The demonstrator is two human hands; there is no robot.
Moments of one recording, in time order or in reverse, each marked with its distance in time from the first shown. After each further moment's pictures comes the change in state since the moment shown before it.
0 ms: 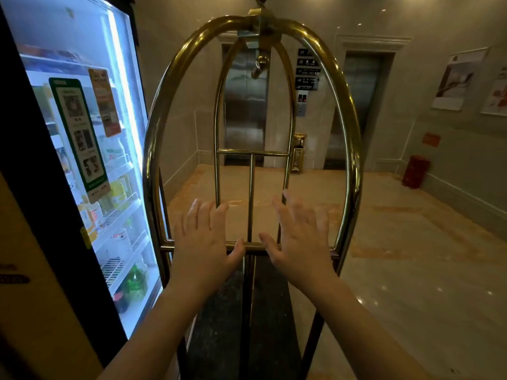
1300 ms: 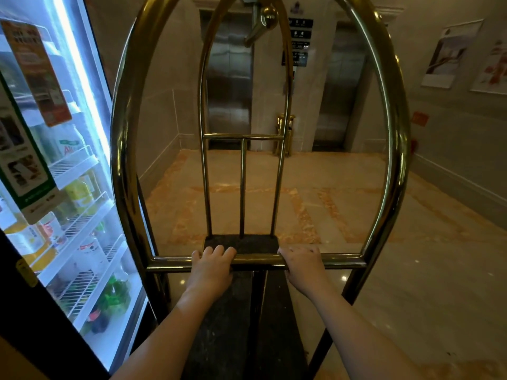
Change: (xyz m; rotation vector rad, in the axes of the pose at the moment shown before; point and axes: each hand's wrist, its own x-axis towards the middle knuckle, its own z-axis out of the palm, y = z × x) left_hand 0.064 -0.088 0.205 0.039 -0.635 0.055; right_hand 0.050 0.101 0.199 -0.165 -0.474 0.096
